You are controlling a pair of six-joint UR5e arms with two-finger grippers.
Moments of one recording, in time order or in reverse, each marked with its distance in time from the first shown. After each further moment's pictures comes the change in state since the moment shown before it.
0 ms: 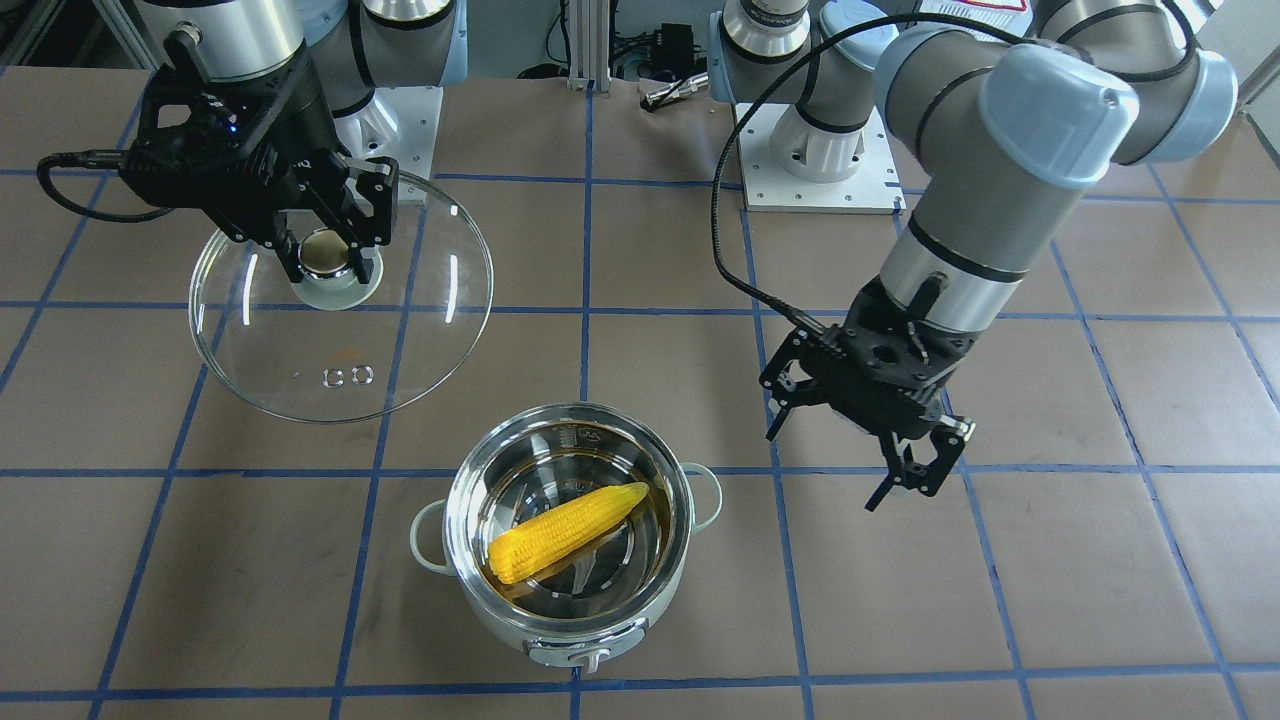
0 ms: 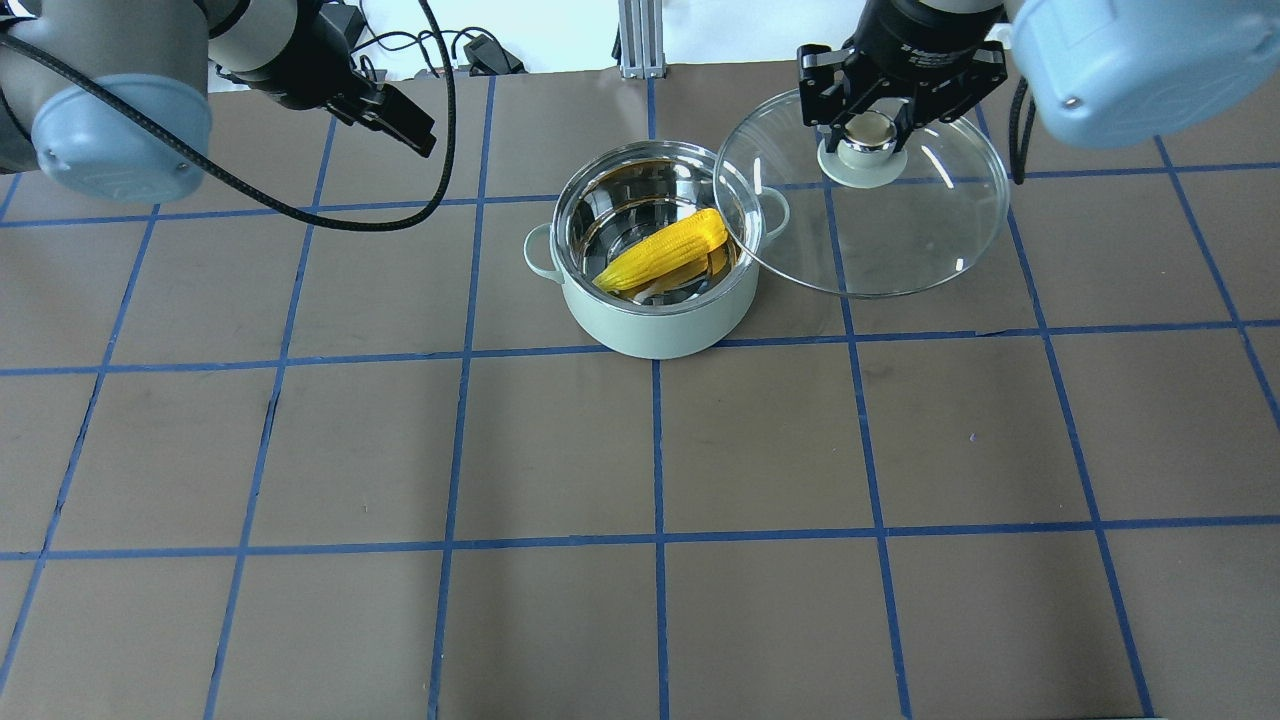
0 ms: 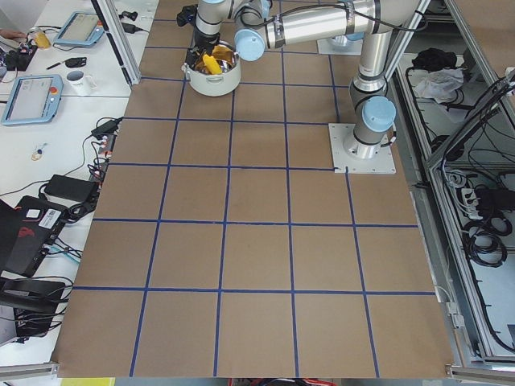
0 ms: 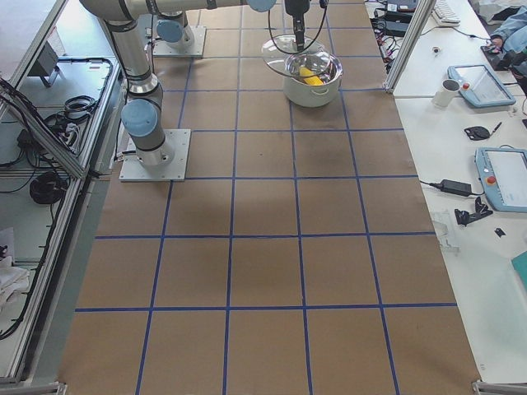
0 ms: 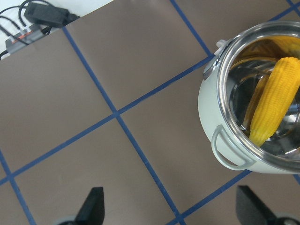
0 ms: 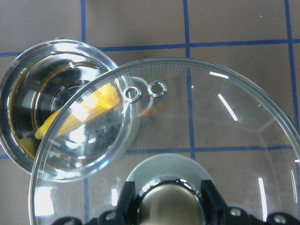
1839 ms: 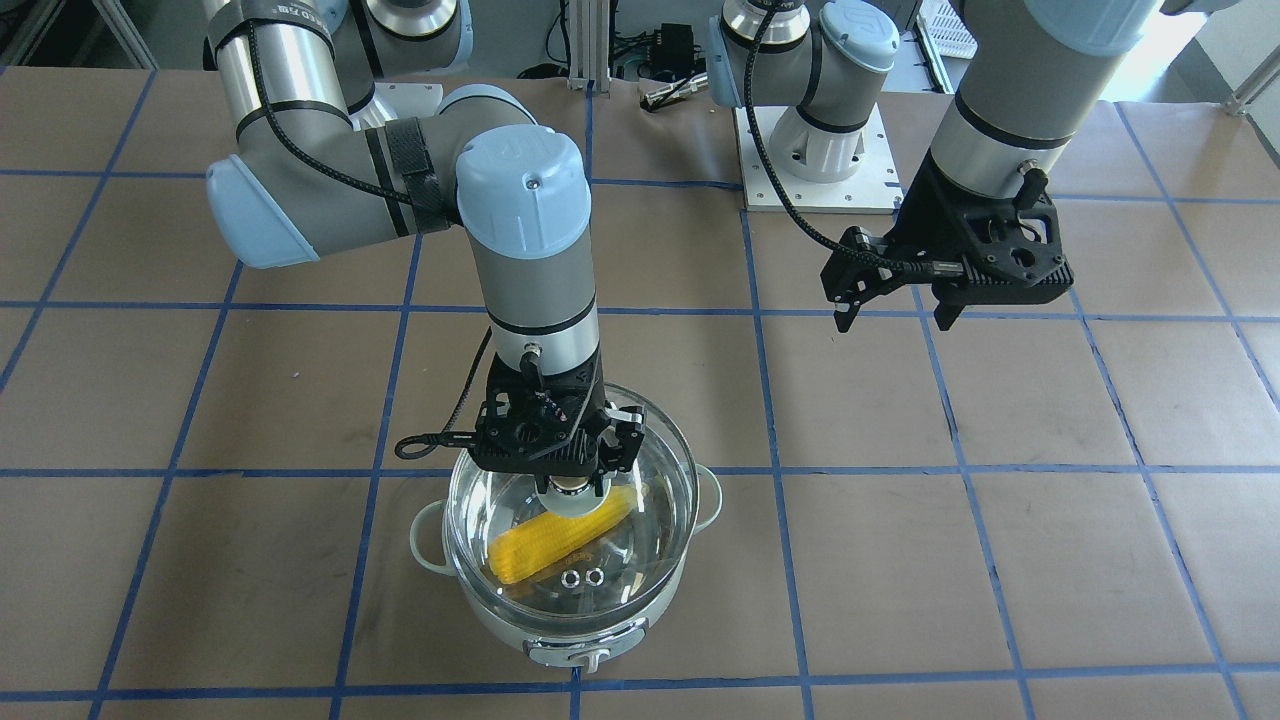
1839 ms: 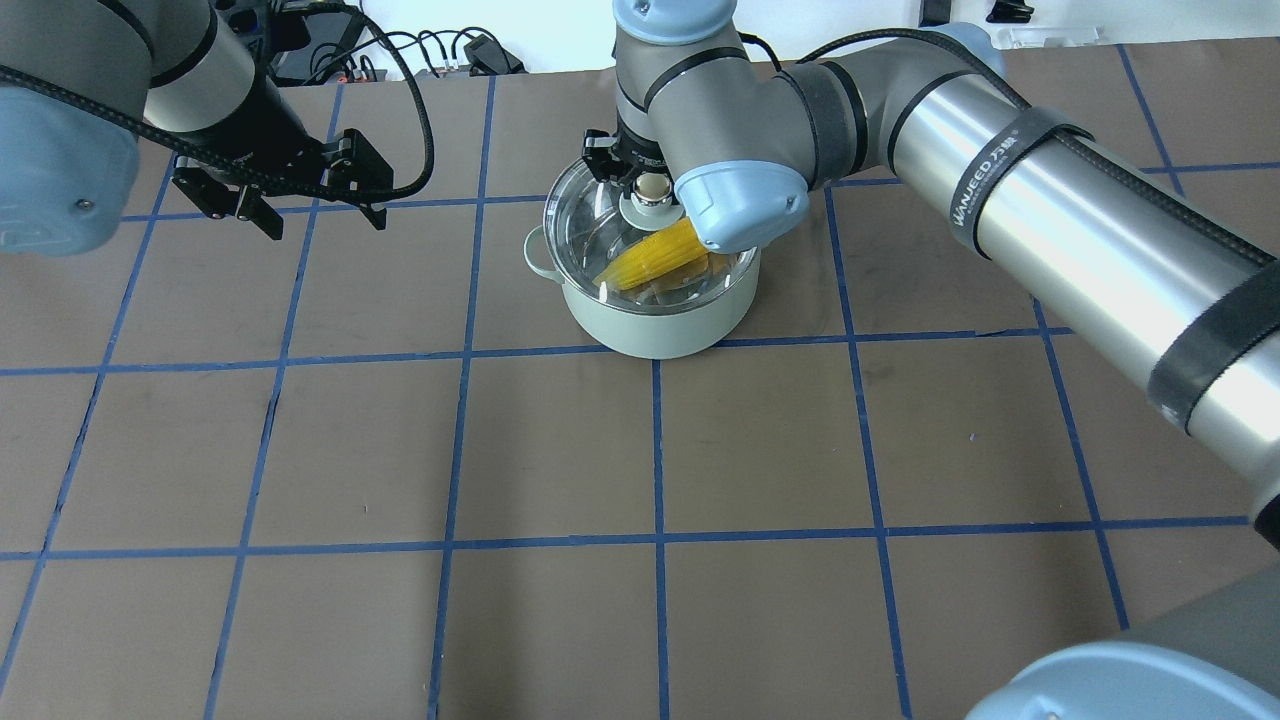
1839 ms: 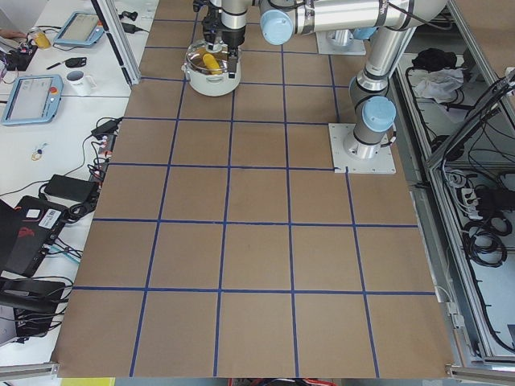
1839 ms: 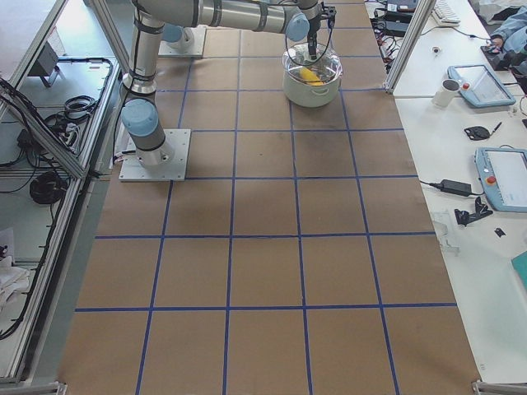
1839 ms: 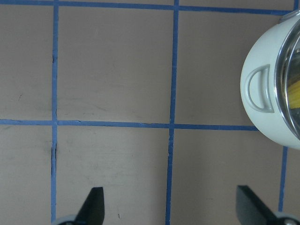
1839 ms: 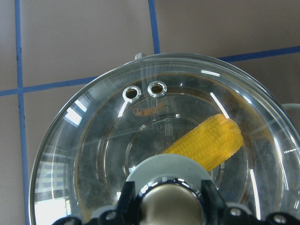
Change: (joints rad) left arm -0.006 0.155 -0.068 -0.279 0.177 -0.538; right arm 0.236 0.357 -0.020 -0.429 -0.017 0.326
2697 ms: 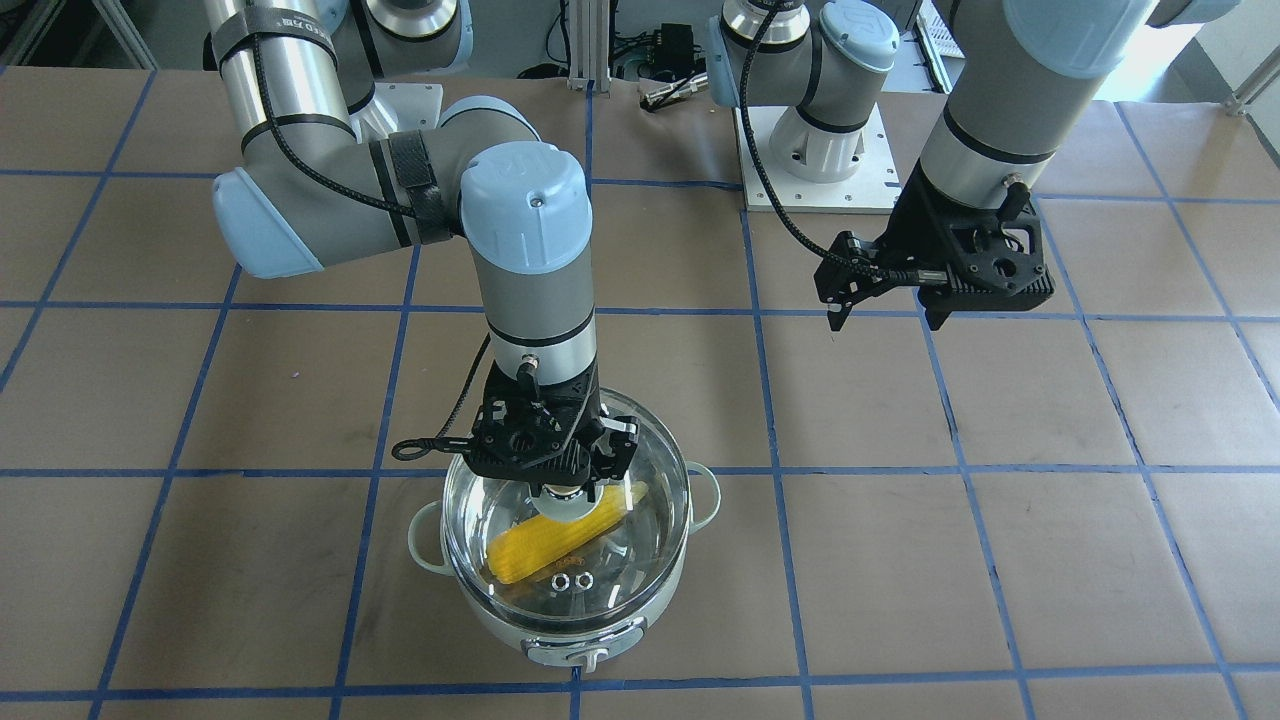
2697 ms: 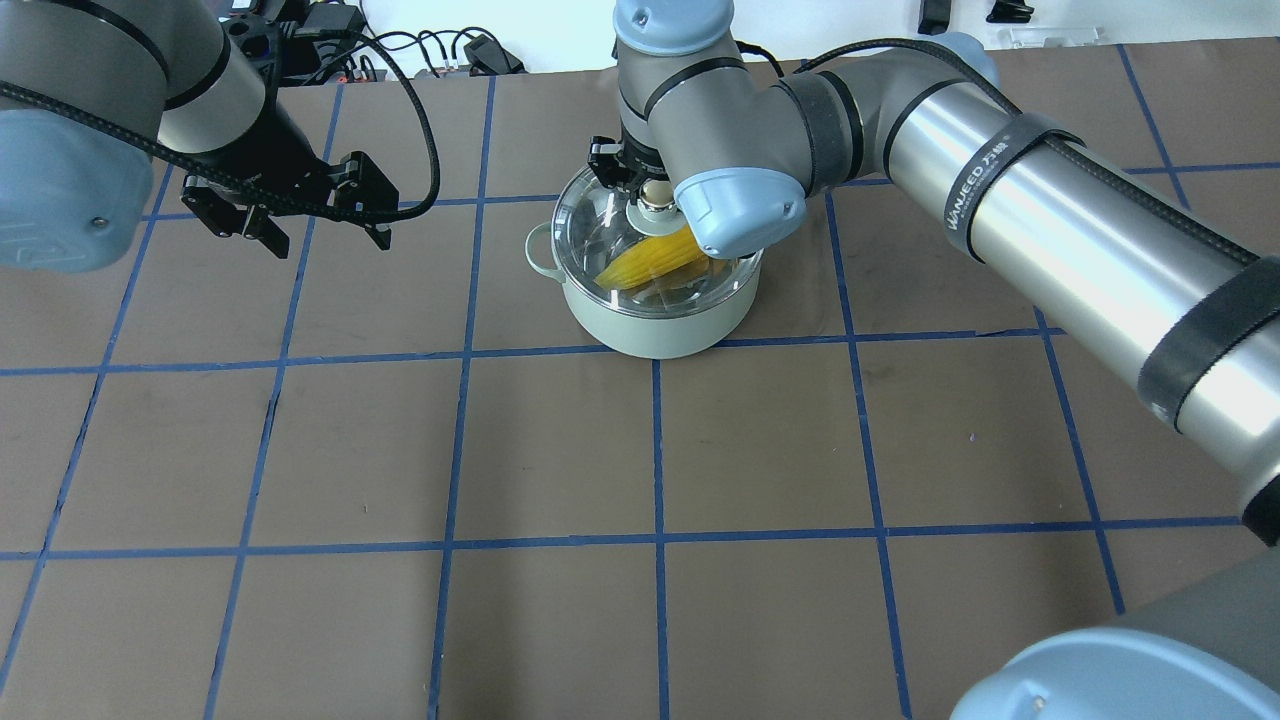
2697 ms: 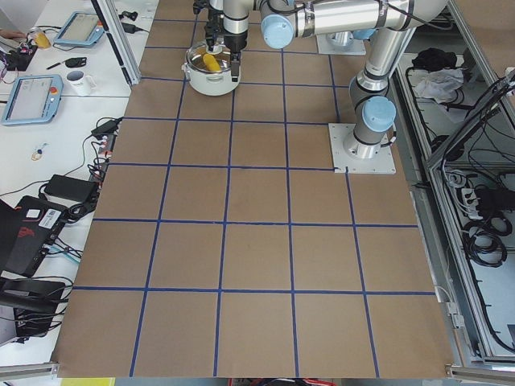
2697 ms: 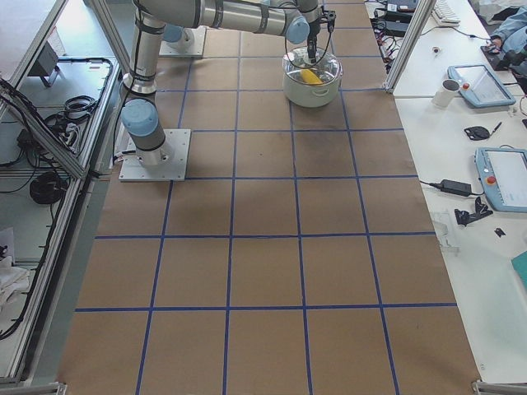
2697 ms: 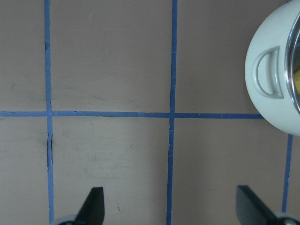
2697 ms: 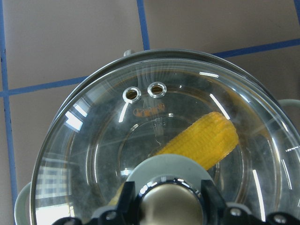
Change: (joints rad) left arm 0.000 0.003 -0.031 -0.002 0.004 0.013; right arm -0.001 0.012 0.008 -0.004 -0.020 0.028
